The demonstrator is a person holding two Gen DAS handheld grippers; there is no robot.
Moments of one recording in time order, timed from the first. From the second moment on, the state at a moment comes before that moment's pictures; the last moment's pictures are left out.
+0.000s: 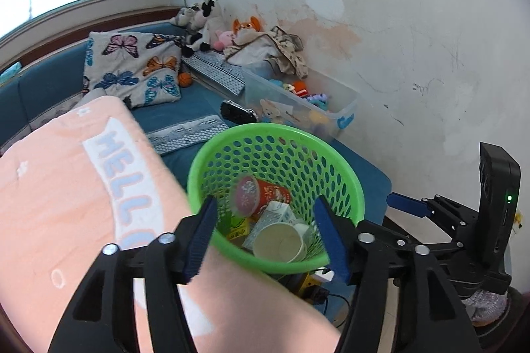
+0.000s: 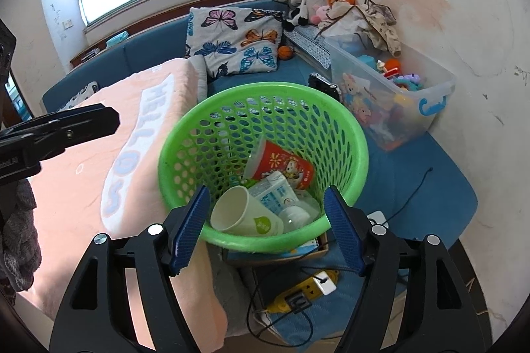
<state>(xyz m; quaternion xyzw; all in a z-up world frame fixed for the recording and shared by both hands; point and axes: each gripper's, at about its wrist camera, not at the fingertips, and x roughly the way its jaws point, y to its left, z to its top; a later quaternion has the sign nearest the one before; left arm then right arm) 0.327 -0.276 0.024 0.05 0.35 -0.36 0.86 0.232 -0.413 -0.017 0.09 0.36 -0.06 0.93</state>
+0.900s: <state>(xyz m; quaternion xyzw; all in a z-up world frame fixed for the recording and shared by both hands) 0.244 -0.120 0.040 0.04 0.30 -0.22 0.93 0.184 -0.312 0.003 0.04 0.35 -0.03 0.94</state>
